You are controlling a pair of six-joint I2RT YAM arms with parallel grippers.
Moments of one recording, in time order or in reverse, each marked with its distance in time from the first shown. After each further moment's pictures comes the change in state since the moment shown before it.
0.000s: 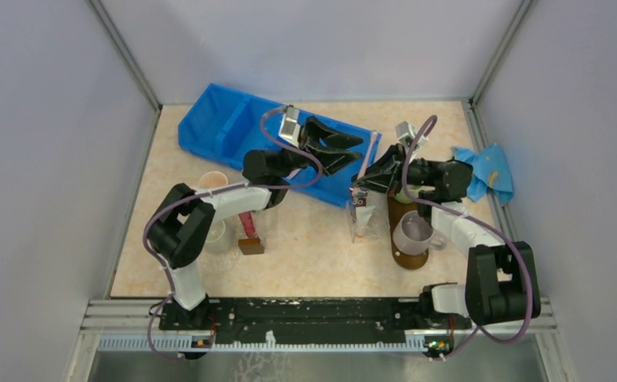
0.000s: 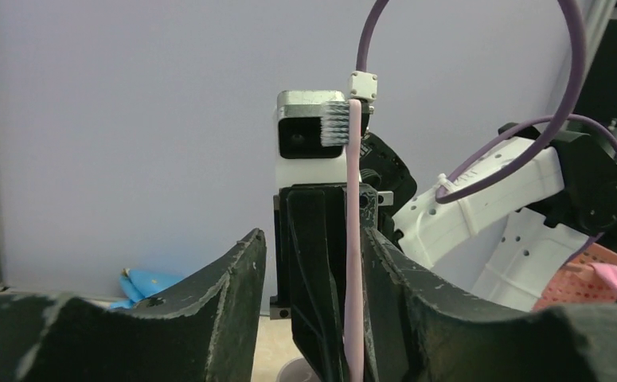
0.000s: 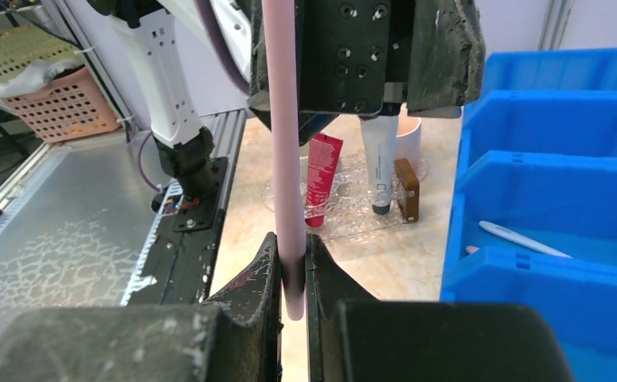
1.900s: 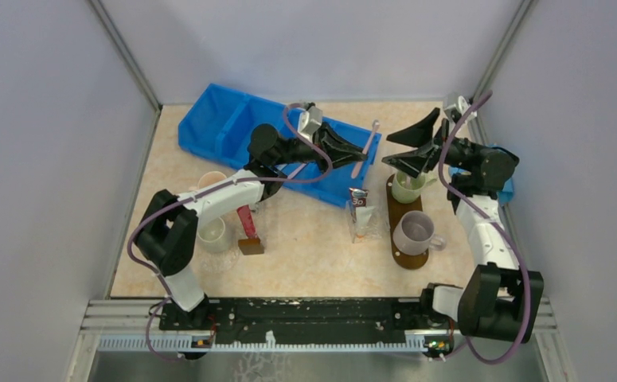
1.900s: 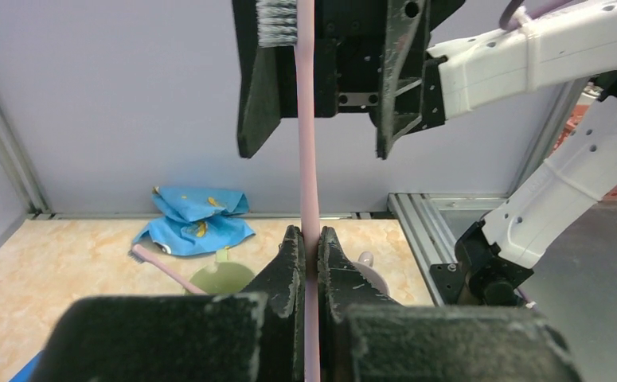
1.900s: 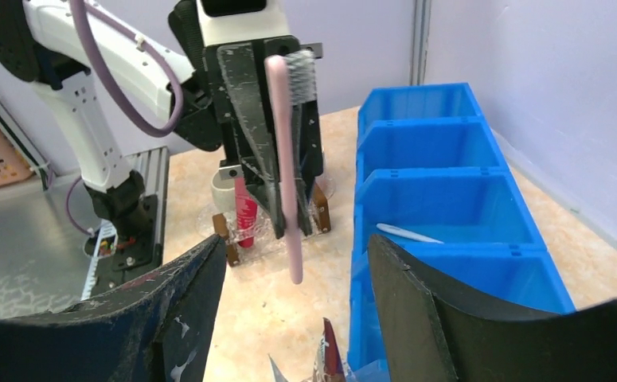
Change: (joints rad) left arm 0.012 -0.077 0.125 -0.554 0.238 0.388; right arm -0.271 -0.103 0.195 -0.124 -0.018 0.091
